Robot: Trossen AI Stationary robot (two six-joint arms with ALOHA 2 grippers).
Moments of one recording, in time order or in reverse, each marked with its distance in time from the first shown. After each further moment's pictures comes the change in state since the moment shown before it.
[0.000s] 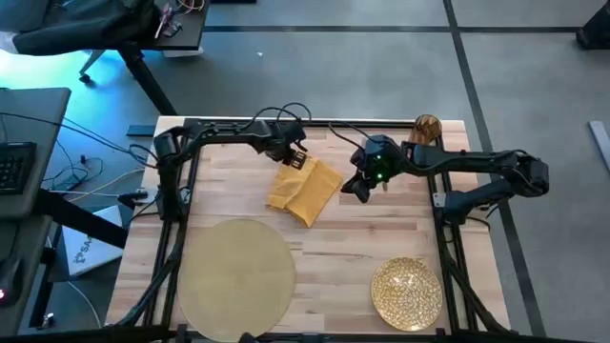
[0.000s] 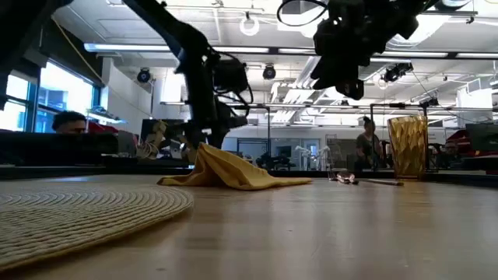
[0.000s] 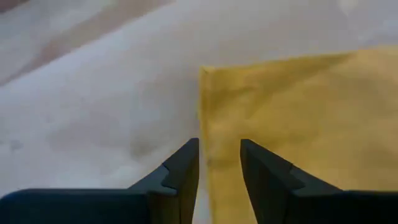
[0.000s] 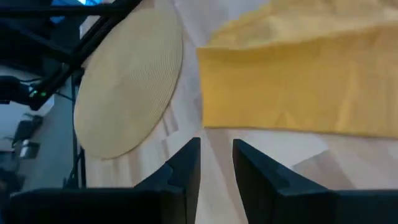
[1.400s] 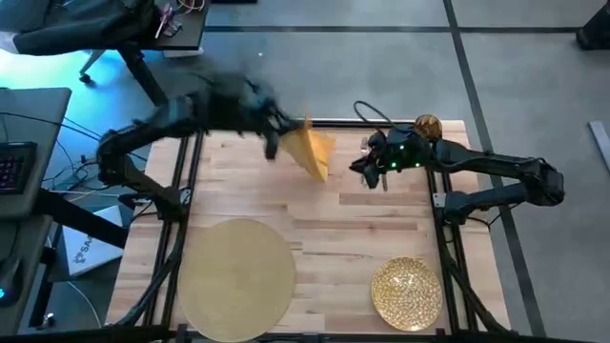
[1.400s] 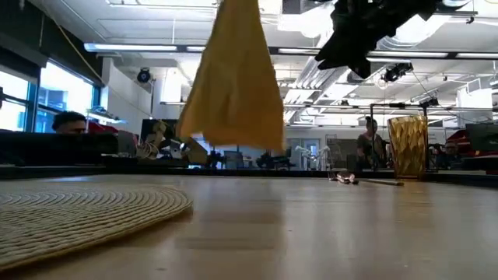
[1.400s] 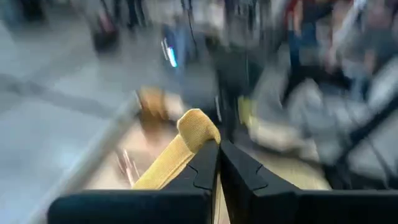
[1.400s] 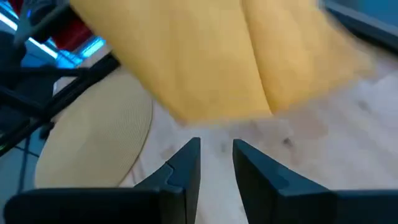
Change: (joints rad) left arm -0.320 -0.452 0.377 -0.066 0.282 0.407; right arm -0.086 -0.187 0.002 0.007 0.198 -0.109
